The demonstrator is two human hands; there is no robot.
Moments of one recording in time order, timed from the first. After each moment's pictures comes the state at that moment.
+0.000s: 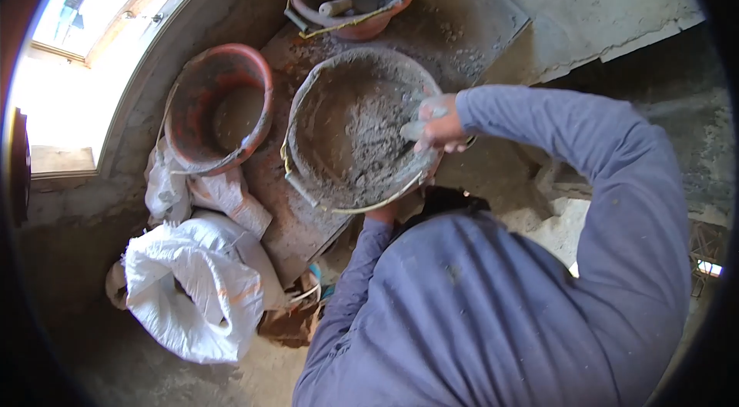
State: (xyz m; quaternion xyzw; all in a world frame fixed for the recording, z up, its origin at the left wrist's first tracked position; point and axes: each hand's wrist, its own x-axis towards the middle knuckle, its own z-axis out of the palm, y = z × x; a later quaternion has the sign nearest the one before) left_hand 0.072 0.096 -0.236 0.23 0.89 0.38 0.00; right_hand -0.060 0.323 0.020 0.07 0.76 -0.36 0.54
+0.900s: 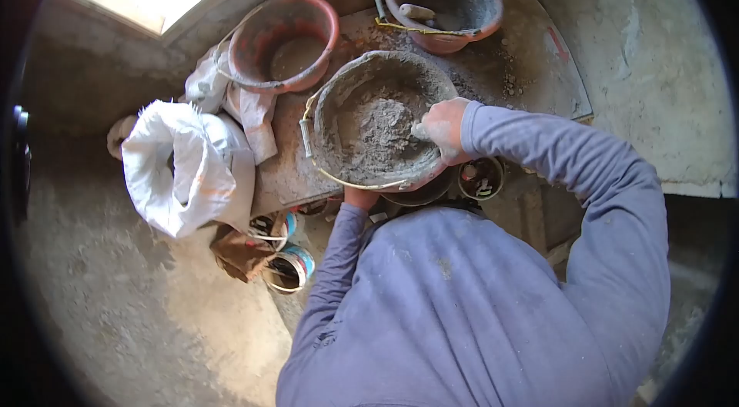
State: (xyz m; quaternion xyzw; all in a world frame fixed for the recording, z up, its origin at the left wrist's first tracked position) left_hand 0.062 0.099 -0.225 0.04 0.91 0.41 -0.06; right_hand -0.091 0.322 0.058 -0.47 0.84 0.02 0.28
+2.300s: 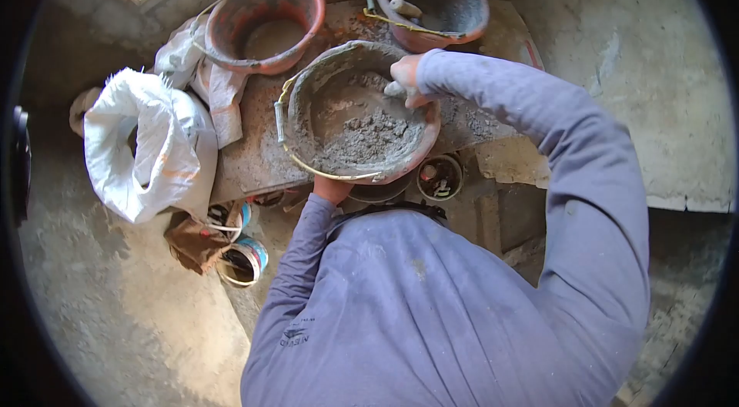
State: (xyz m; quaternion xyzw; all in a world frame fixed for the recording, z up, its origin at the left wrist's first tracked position) left_hand 0.058 0.104 -0.183 0.08 0.91 0.40 0.03; right_hand -0.183 0.288 0.030 -0.41 0.83 0.13 0.35
